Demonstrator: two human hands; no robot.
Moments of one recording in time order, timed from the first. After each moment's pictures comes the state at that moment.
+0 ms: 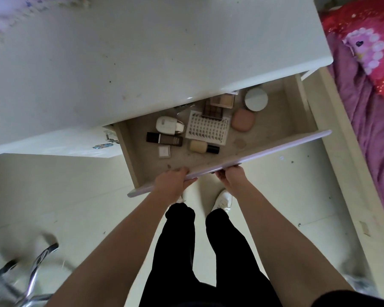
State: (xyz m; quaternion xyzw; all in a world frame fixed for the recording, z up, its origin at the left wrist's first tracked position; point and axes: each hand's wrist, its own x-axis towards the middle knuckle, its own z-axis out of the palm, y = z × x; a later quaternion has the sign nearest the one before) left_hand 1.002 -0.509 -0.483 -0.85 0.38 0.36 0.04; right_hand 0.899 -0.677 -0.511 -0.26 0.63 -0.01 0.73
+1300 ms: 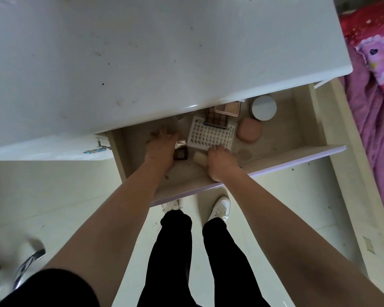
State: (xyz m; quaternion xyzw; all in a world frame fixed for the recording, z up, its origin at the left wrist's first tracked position) left_hand 1.106 -0.562 -0.522 -0.90 0.32 0.30 0.07; right_hand 0.982 -0.697 -0.507 -0.89 0.24 0.35 0.15
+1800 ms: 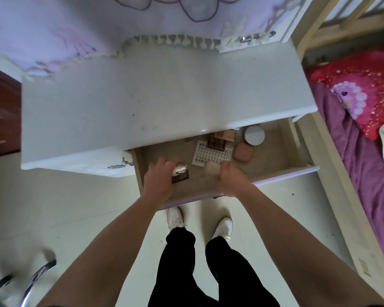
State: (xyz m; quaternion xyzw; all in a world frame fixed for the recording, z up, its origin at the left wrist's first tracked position) left_hand 1.062 -0.514 -0.423 -0.93 0.29 0.21 0.00; right_hand 0.951 -0.715 -0.421 -0.89 0.25 0.30 0.24
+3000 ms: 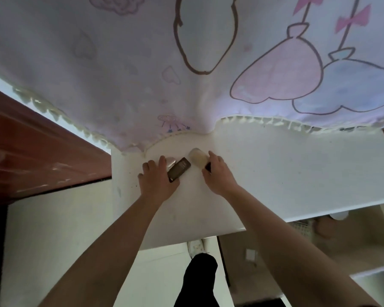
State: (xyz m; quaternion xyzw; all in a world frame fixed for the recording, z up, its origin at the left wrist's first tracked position) left_hand 1.439 -0.387 -0.376 -0.96 0.18 0.20 -0.02; right_hand 1.347 -0.563 -0.362 -0.87 0.28 0.15 0.37
